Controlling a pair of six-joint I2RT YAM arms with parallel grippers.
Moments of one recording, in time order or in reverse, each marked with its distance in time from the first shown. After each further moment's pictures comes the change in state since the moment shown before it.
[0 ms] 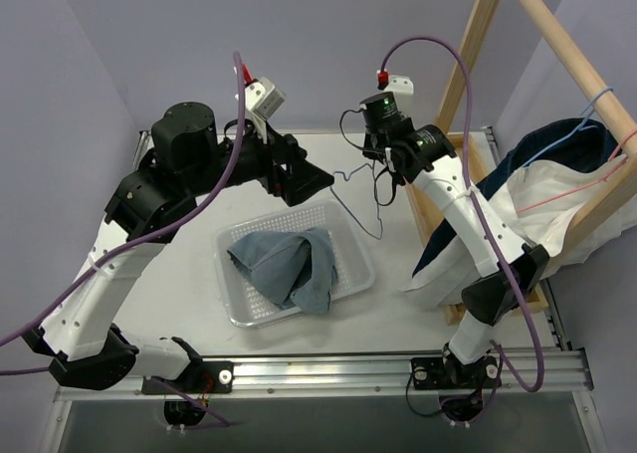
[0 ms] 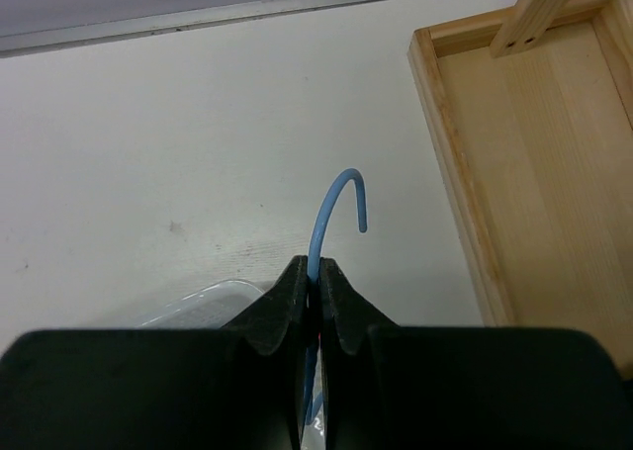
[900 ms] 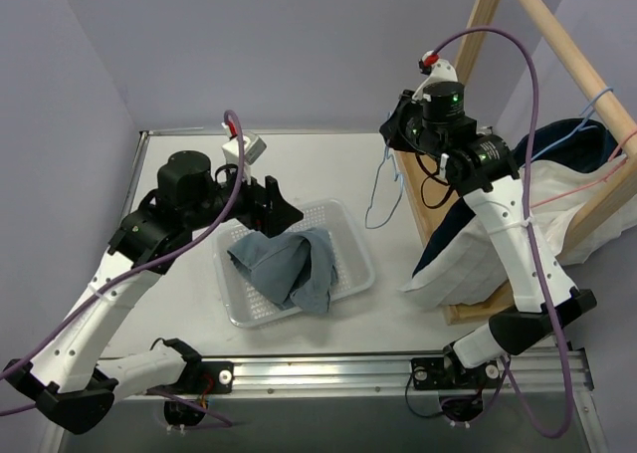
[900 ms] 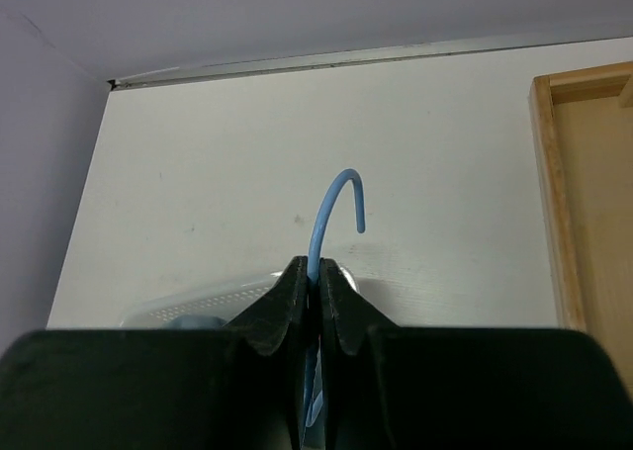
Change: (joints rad) left arm 0.134 -0.241 -0.523 0.076 -0.008 -0.007; right arm -0.126 -0.224 -0.055 0.097 -0.405 -0.009
